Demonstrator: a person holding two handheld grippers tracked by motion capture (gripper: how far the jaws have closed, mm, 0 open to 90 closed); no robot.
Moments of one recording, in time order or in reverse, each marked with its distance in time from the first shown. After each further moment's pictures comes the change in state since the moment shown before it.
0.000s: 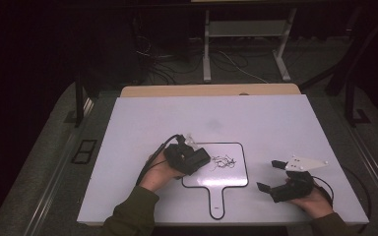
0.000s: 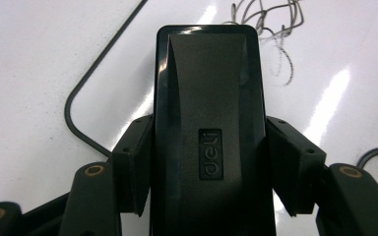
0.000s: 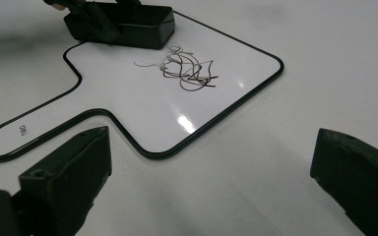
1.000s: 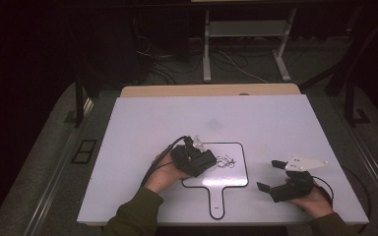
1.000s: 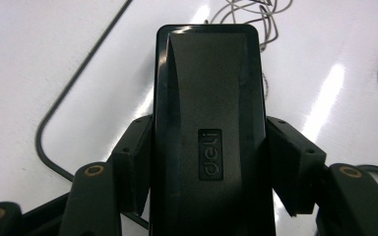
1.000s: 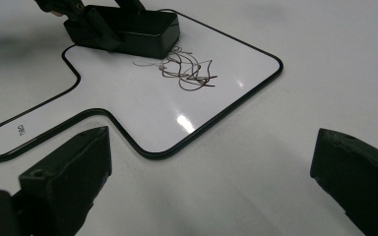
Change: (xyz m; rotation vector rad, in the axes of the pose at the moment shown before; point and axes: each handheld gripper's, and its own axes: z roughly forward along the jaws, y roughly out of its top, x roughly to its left) left arm -0.015 0.012 0.006 0.010 -0.002 0.059; right arm 0.000 0.000 0.000 0.001 -0.003 -0.002
